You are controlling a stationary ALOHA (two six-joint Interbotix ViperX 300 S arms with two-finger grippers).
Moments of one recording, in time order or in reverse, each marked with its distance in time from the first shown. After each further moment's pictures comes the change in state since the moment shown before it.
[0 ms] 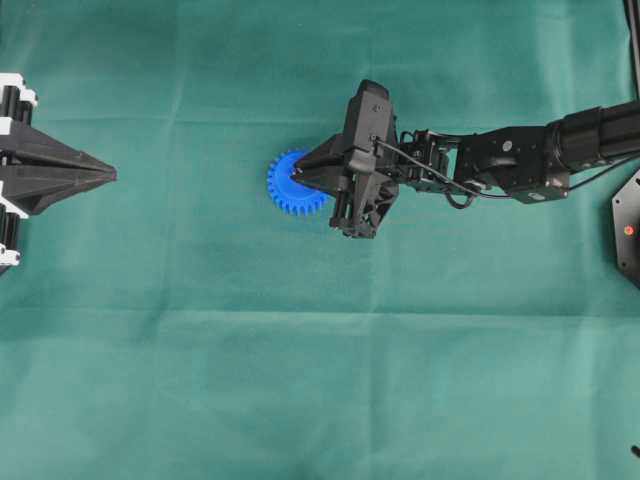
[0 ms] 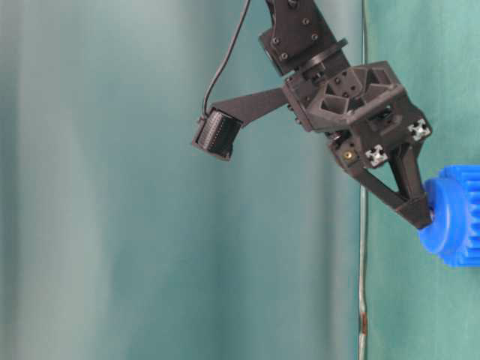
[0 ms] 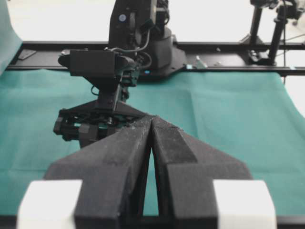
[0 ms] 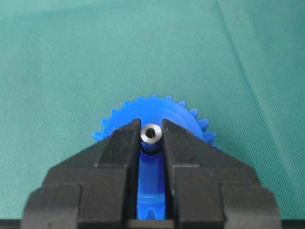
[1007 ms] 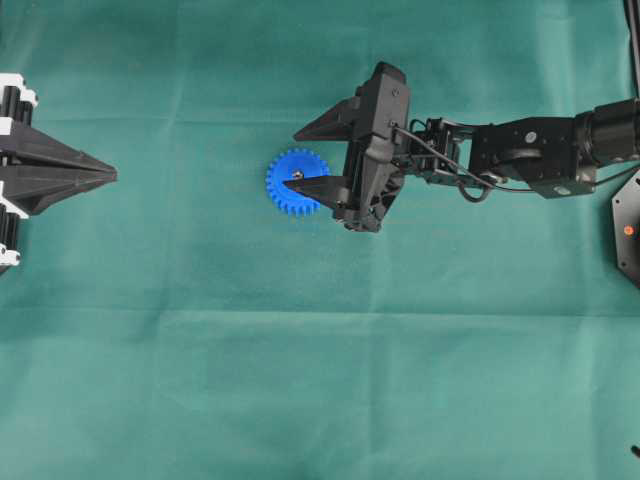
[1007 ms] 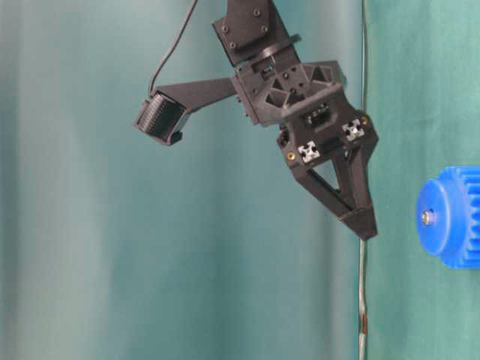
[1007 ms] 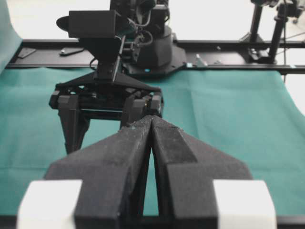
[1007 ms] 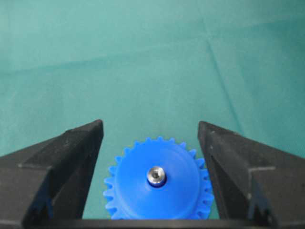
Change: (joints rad) left arm 0.000 0.000 0.000 0.000 0.005 0.000; right arm 0.003 -0.107 0.014 0.000 0.000 0.000
